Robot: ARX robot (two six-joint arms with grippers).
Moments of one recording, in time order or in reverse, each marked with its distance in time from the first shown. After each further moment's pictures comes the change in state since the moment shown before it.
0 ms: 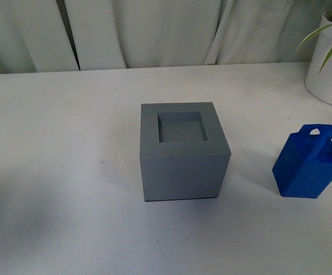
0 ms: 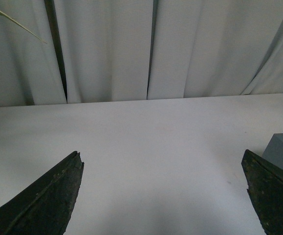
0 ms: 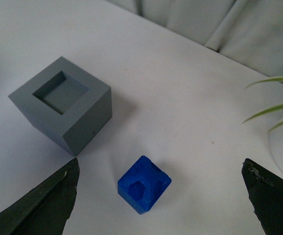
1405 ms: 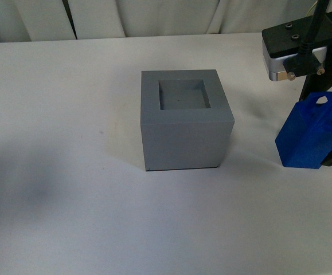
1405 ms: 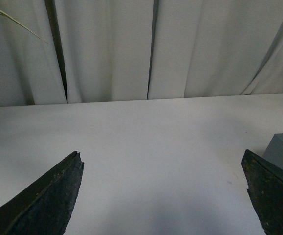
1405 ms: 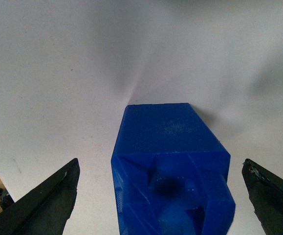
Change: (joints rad) left arm 0.000 0.000 0.000 0.000 0.000 0.000; right arm 0.188 0.787 0.626 -0.703 0.365 -0.795
